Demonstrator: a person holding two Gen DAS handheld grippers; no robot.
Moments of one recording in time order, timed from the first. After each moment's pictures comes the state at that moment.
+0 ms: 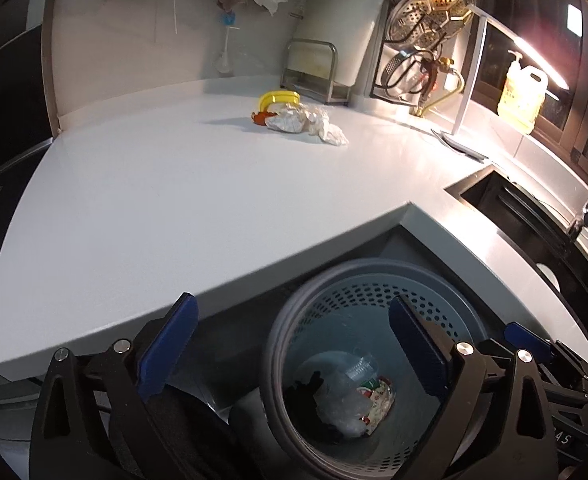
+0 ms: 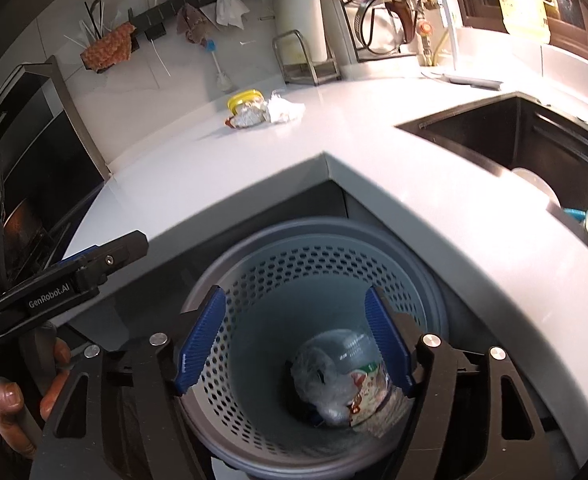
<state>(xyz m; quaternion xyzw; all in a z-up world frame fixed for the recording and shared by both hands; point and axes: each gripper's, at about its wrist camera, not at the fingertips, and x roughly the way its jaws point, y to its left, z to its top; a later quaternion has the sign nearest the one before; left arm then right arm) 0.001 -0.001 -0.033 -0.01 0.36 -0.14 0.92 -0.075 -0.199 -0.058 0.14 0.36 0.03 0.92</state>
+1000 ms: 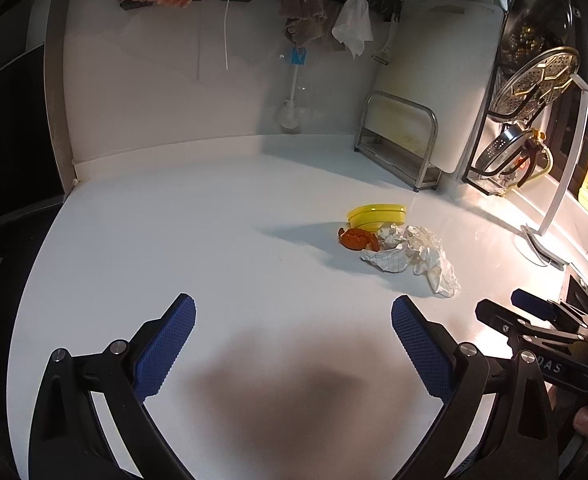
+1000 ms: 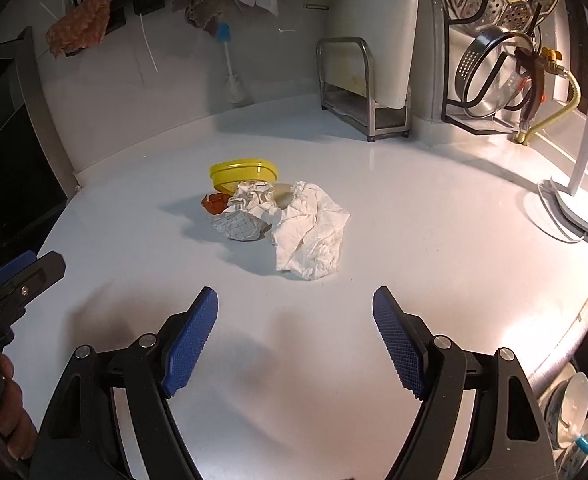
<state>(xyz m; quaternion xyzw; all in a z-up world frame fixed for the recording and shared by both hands) 0.191 0.029 0.005 -0.04 0.32 -0.05 0.95 0.219 -0.198 -0.021 0.04 0.38 0.07 0.92</state>
